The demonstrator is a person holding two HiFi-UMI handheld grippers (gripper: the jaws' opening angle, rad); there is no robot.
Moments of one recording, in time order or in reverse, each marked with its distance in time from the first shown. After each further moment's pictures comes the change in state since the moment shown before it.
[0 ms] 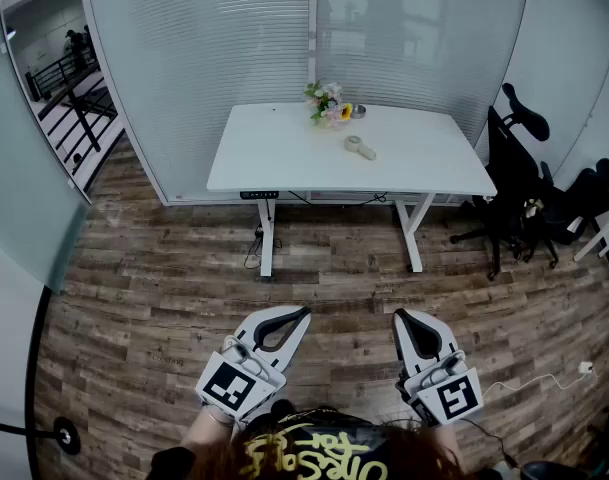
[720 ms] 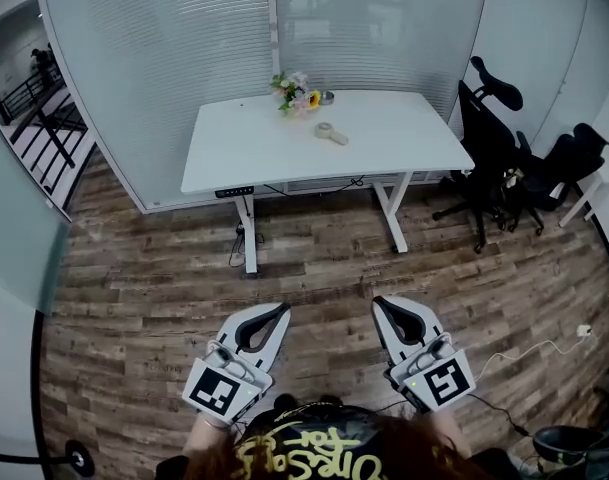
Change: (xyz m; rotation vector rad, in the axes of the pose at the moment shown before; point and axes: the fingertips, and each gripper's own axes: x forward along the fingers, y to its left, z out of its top) left arm -0.009 0.001 0.000 -0.038 -0.020 0.011; right arm 0.007 0.011 -0.001 -0.009 0.020 0.018
